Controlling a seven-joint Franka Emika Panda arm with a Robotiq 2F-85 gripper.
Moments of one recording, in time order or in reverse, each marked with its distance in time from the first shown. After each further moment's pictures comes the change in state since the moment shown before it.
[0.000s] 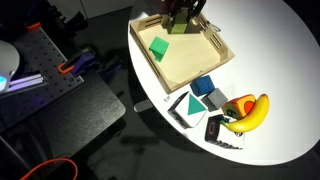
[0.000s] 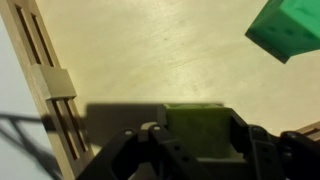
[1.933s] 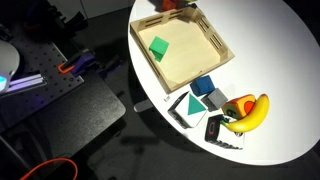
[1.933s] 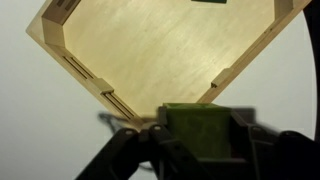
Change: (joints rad) arm 0.025 -0.172 0.057 0.054 0.050 -0.194 0.493
